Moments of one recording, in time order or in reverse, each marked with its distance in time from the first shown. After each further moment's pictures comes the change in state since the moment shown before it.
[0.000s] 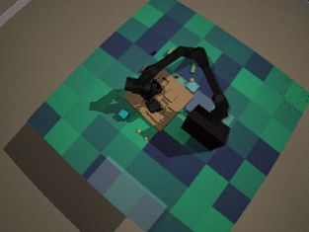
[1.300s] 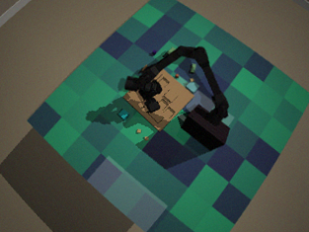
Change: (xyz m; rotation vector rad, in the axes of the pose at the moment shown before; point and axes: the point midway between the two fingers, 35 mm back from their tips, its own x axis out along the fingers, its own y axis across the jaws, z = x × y) arm 0.003 0.002 -0.001 0.019 0.015 0.006
